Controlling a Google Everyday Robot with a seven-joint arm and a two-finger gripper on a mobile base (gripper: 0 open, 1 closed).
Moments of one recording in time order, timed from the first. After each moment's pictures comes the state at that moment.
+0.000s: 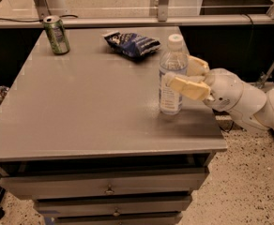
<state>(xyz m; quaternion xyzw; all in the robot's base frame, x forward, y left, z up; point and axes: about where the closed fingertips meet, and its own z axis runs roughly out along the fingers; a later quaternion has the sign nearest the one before) 0.506 -0.102 0.960 -0.37 0.41 0.50 0.67</state>
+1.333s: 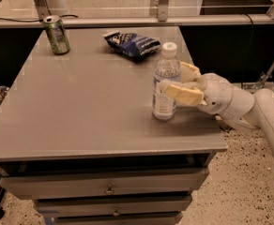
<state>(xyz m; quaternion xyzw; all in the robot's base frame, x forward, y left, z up) 0.504 -0.089 0.940 -0.38 0.39 0.53 0.65</state>
